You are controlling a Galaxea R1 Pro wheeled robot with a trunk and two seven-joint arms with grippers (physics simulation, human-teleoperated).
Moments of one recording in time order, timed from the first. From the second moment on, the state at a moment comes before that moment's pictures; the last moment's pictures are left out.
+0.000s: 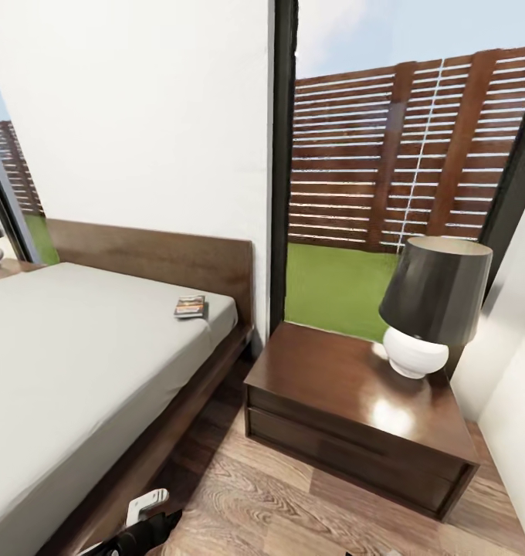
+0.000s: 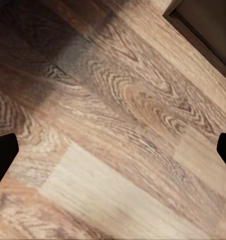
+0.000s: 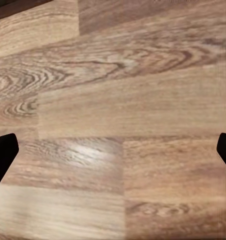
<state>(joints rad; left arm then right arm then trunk) -0.30 0.01 0.31 -0.57 0.08 0.22 -0.30 -0.26 -0.05 0.04 -0.32 -0.62 -0.01 0.17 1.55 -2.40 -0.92</state>
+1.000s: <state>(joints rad) -0.30 0.02 0.31 -0.57 0.08 0.22 -0.30 -0.26 -0.05 0.04 -0.32 -0.62 -0.01 0.17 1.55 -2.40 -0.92</state>
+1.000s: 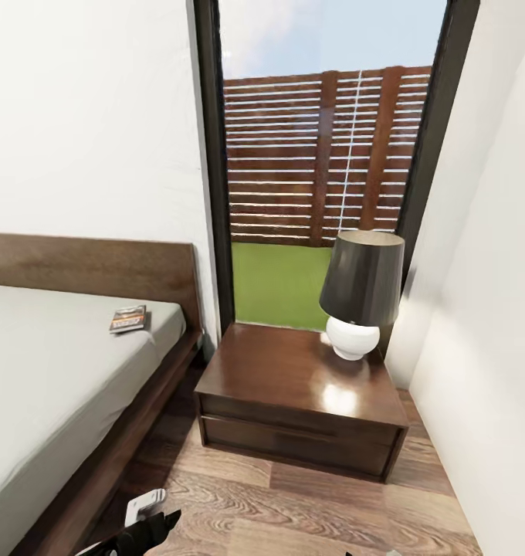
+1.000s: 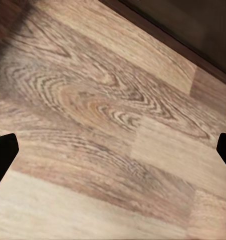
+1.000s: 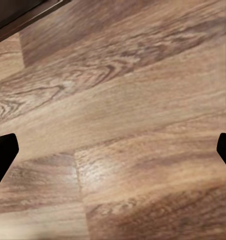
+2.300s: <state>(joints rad) -0.30 0.02 0.31 -0.57 0.08 0.22 -0.30 -0.26 -0.05 0.04 -0.32 -0.62 -0.02 0.17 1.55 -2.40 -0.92</state>
